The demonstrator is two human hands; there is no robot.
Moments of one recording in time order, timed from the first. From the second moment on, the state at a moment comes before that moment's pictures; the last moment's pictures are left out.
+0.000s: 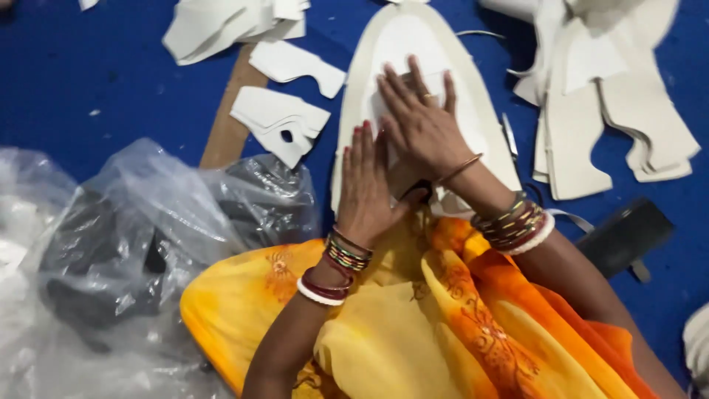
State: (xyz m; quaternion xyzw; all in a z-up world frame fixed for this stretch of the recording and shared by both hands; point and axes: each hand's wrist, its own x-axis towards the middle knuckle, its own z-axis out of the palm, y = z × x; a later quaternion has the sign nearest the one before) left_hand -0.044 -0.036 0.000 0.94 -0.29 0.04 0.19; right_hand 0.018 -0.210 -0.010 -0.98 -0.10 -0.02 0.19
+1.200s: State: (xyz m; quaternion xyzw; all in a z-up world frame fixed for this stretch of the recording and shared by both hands) left_hand -0.044 -0.014 -0.005 0.96 -0.25 -0.11 0.01; right_hand -0.106 -0.436 -0.082 -0.85 0.40 -0.13 0.32
